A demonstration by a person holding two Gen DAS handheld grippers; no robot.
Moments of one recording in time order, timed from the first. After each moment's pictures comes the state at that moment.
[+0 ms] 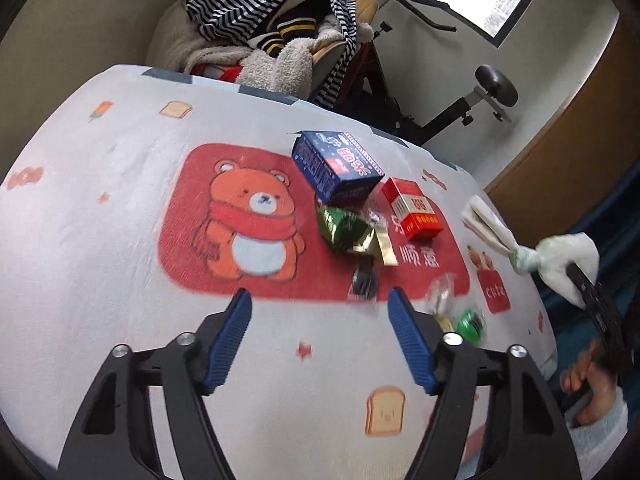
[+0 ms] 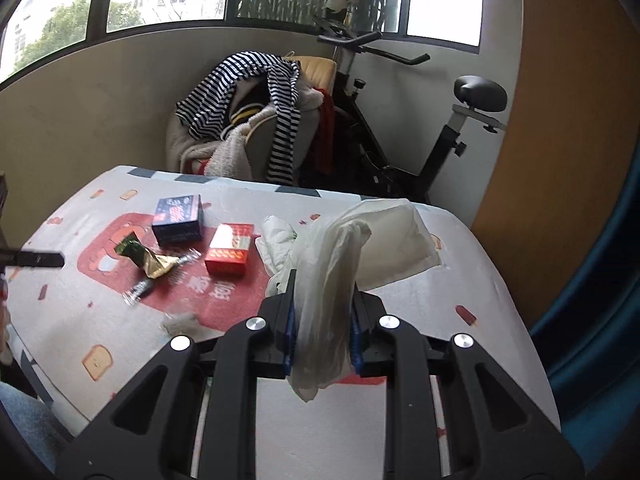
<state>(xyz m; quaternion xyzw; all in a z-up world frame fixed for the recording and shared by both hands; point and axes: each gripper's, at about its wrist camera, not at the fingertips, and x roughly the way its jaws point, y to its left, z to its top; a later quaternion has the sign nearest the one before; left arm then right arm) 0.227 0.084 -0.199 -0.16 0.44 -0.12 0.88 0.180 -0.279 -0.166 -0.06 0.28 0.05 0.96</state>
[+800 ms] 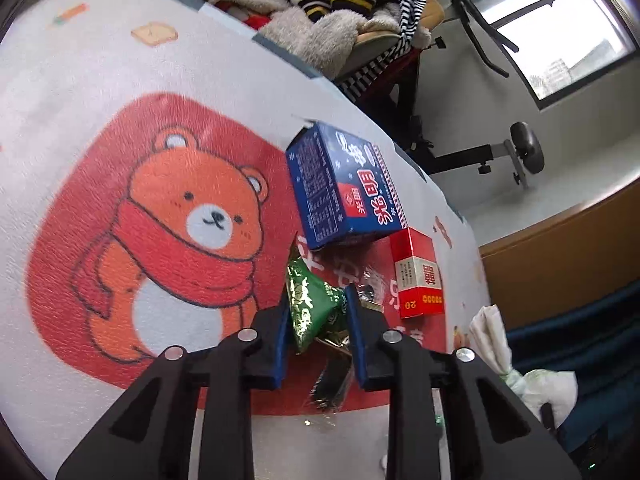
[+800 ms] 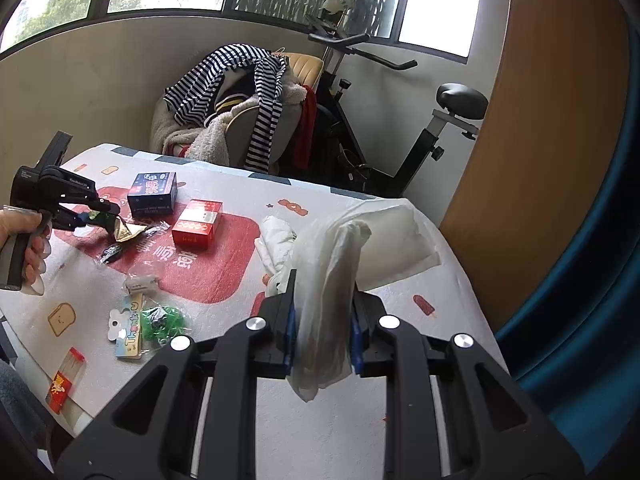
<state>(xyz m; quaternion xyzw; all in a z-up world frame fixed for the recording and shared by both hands) 0.319 0.075 -0.248 -0.31 0.46 -0.10 0.82 0.162 -0.305 -0.181 -0.10 0.27 0.03 0.96</state>
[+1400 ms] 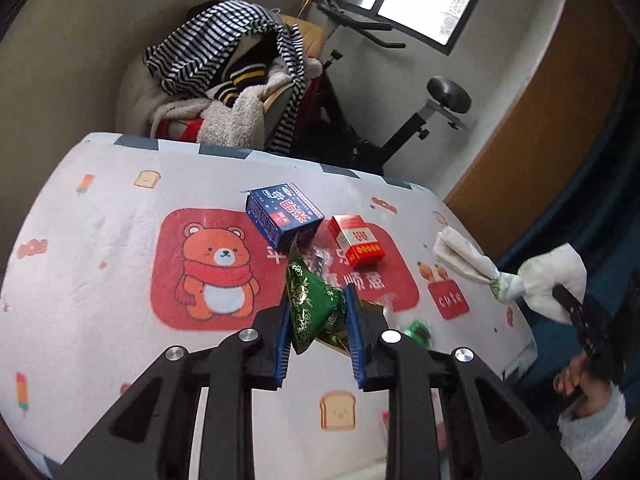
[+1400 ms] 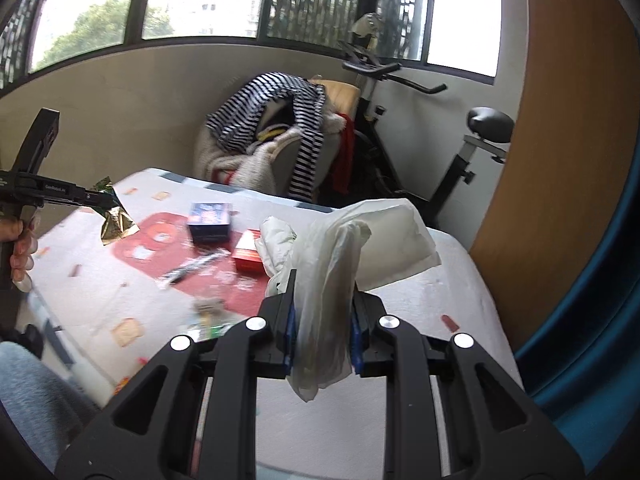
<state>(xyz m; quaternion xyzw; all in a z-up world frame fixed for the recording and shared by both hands) 0.181 0.074 -0.118 -0.12 0.38 -0.17 0.90 0.116 -0.298 -0.138 -0.08 0.24 0.12 0.96</state>
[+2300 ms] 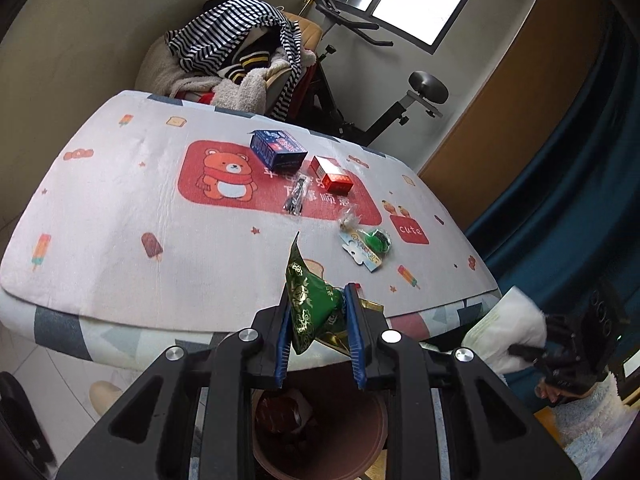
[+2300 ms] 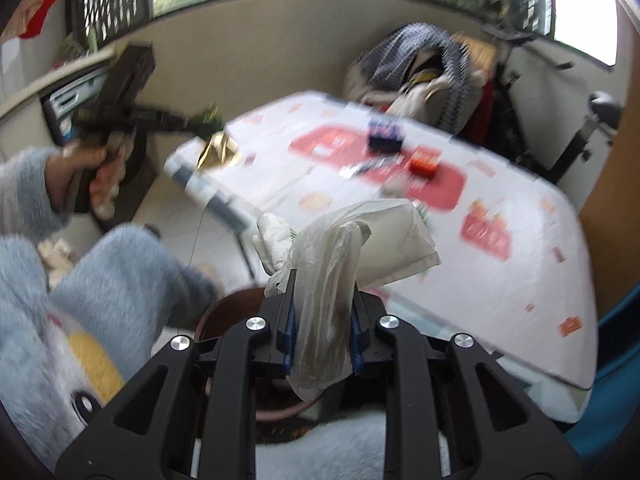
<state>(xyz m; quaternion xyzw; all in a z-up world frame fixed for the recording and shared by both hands) 0.015 0.092 -0.130 -0.15 0.39 -0.18 0.89 -0.027 -0.246 -0.159 -0.13 0.37 0.33 0.86</state>
